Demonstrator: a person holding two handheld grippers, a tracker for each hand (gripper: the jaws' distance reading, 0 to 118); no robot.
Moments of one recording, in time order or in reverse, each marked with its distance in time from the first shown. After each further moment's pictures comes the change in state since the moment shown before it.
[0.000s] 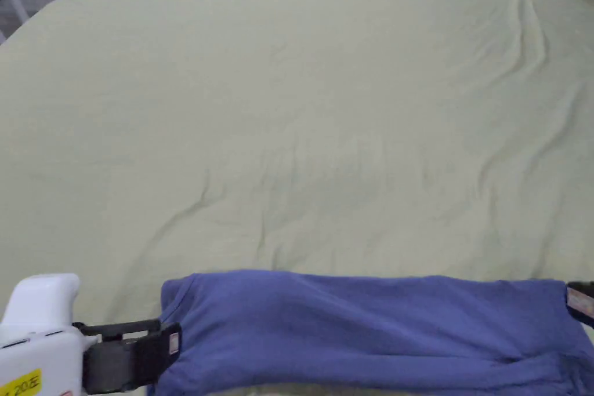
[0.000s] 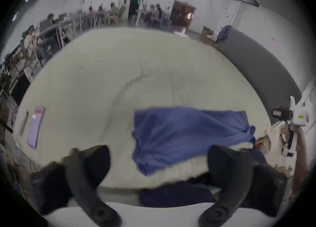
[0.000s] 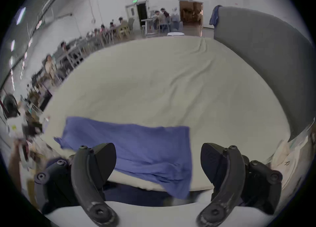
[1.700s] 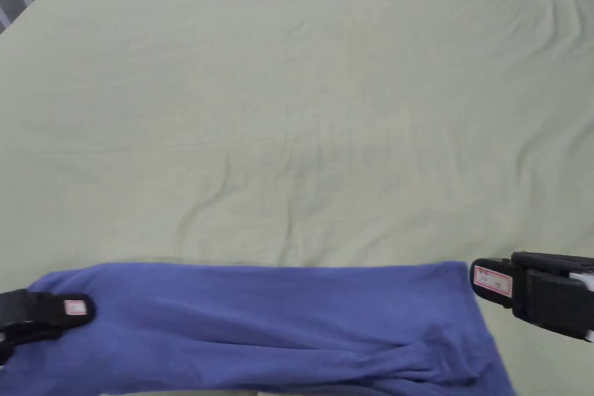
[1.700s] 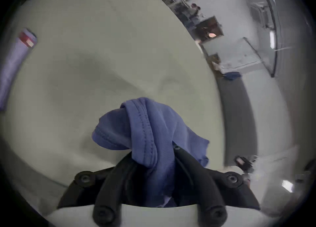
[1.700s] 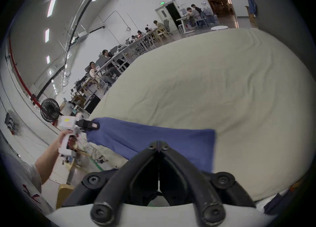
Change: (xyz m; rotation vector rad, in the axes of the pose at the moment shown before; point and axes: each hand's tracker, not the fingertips) left arm -0.211 0.027 -0.010 -0.013 -0.245 0.547; right arm -0.114 0.005 -0.042 -0.002 0.424 0.045
